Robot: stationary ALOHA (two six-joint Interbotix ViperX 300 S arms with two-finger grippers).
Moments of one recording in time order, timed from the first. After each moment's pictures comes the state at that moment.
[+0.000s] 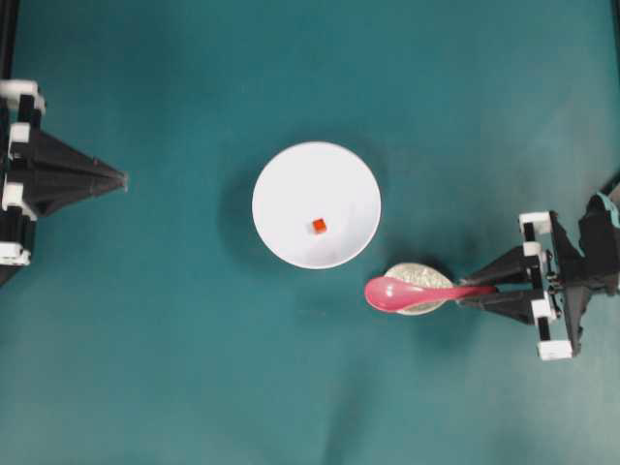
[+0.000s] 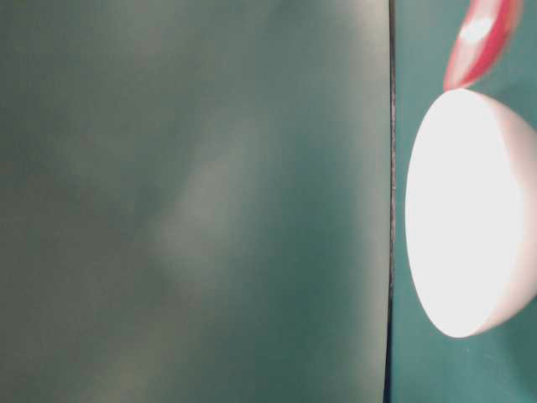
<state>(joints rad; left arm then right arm) 0.00 -0.98 1.16 0.02 -0.12 -0.01 0.56 -0.22 1.30 0.64 -0.95 -0.06</state>
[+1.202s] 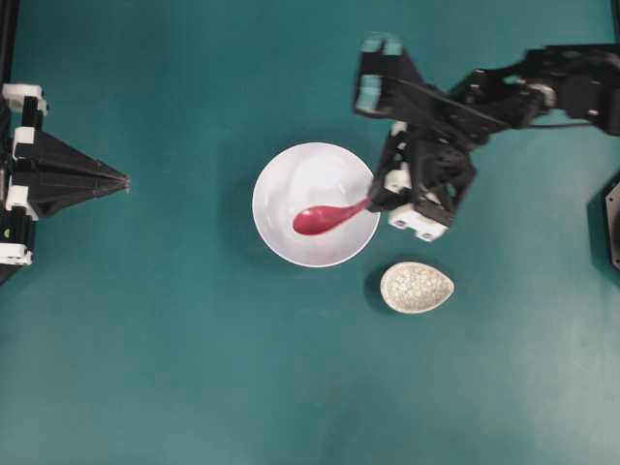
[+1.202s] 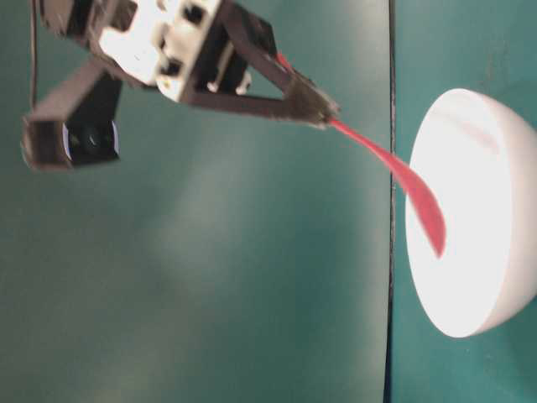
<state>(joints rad) 0.00 -0.98 1.16 0.02 -0.08 -0.01 -0.20 -0.10 0.44 0.50 0.71 -0.19</state>
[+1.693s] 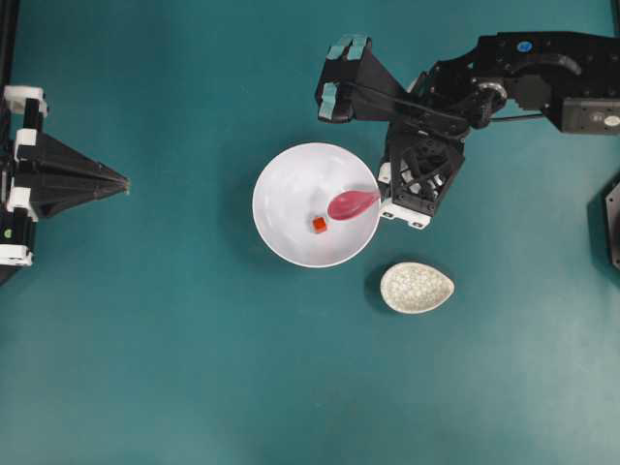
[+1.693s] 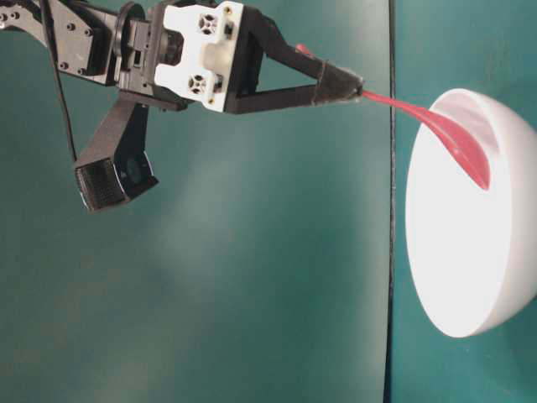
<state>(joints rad) 0.00 -0.98 1.16 0.02 -0.06 -0.01 -0.20 -0.02 0.34 0.28 0.93 -0.01</state>
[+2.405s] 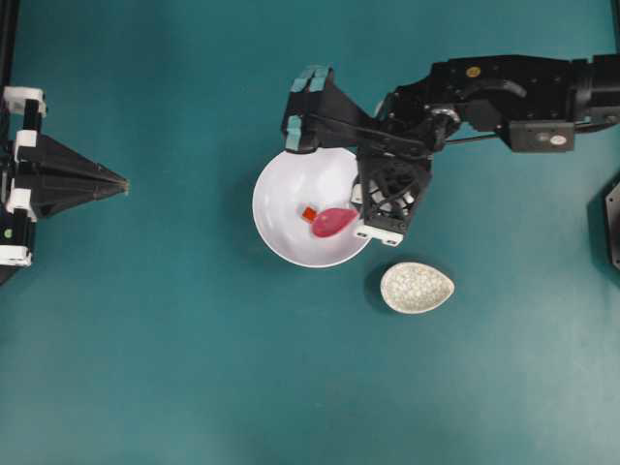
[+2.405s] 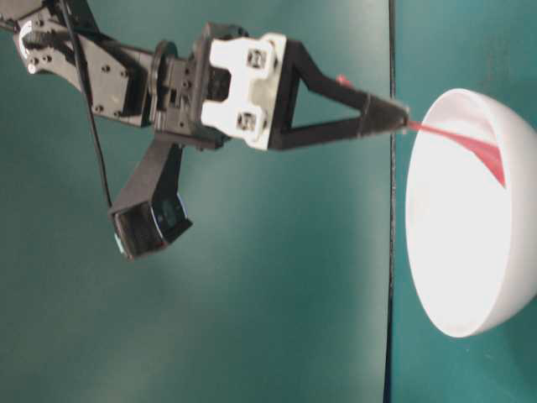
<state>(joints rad) 0.00 -0.98 1.16 0.02 -0.03 0.00 -0.15 0.10 0.26 0.27 0.90 -0.04</state>
